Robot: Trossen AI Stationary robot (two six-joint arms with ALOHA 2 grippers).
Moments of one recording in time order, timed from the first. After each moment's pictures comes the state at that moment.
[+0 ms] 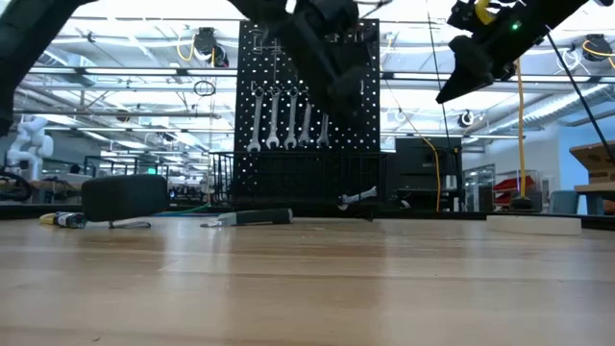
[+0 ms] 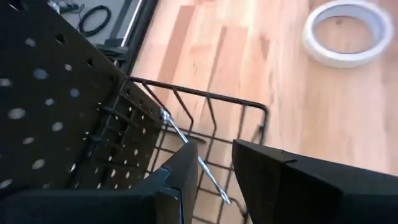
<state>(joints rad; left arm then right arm) 0.25 2.00 1.73 -0.53 -0.13 0.19 0.04 0.95 0.71 -0.49 0.77 0.30</state>
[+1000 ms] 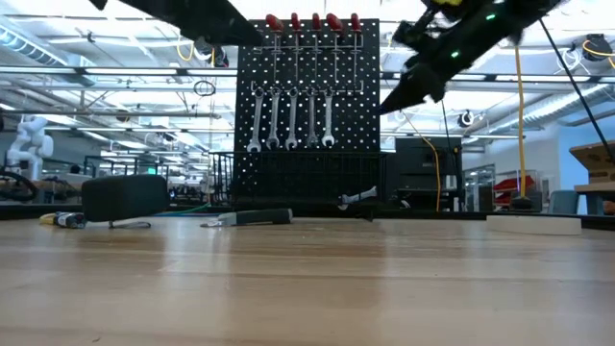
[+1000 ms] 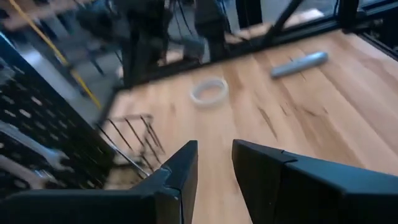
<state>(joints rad) 0.01 1.08 0.75 -0.02 -0.04 0.31 -0.23 1.21 0.78 -0.09 0.29 -0.35</state>
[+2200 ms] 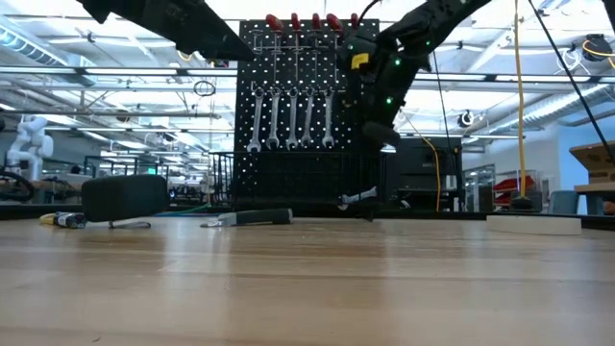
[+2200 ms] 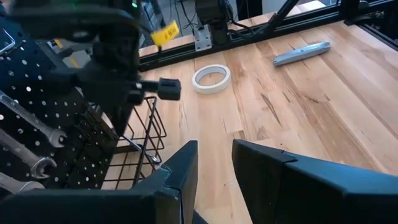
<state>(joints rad) 0.12 1.03 0.71 -0.06 0.08 0.32 -0.39 1.76 1.27 -0.50 0.18 -0.51</state>
